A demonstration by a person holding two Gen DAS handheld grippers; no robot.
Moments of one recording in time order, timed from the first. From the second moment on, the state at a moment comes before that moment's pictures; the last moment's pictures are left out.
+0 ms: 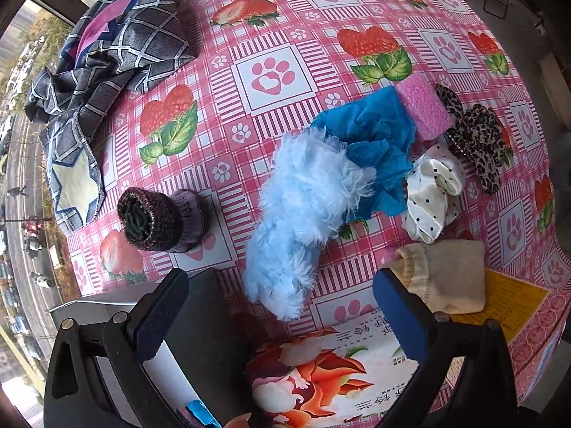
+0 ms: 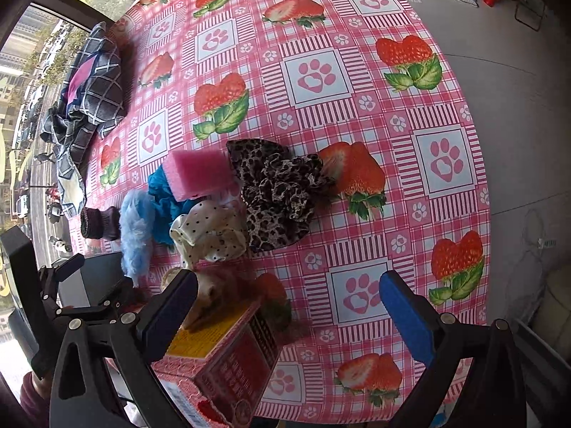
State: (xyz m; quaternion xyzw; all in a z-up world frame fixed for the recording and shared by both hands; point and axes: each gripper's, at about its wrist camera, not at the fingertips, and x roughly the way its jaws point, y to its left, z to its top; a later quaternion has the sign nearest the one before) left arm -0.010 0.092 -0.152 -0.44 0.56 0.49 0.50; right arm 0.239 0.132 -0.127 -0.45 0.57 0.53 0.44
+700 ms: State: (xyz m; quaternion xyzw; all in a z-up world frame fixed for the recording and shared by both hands) left arm -0.024 0.117 -0.224 -0.52 0.57 0.46 0.44; right arm 0.191 0.169 -0.209 -0.52 0.51 0.55 0.41
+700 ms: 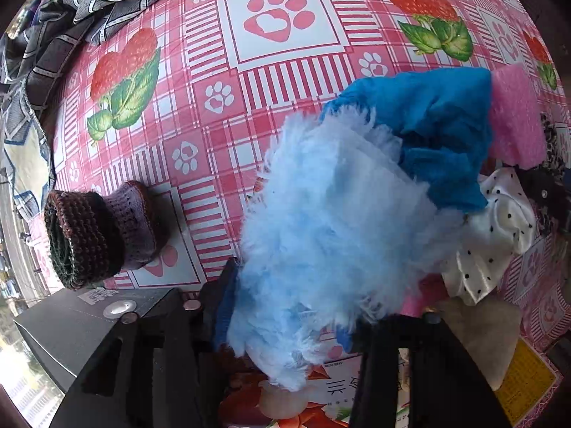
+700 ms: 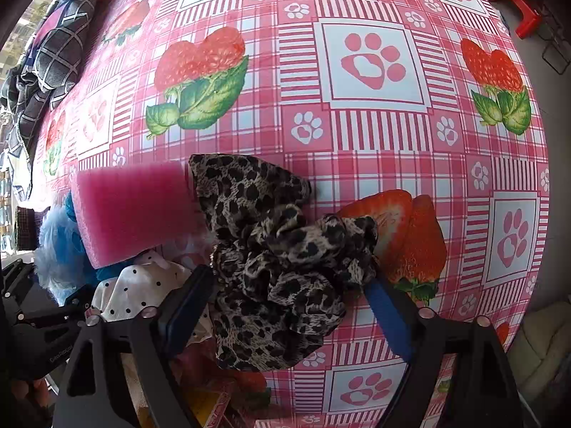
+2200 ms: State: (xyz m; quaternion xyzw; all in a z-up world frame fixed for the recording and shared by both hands) left arm -0.023 0.017 -0.051 -0.47 0.43 0.57 0.53; right arm 0.160 0.080 -0.025 -0.40 0.48 0.67 0.40
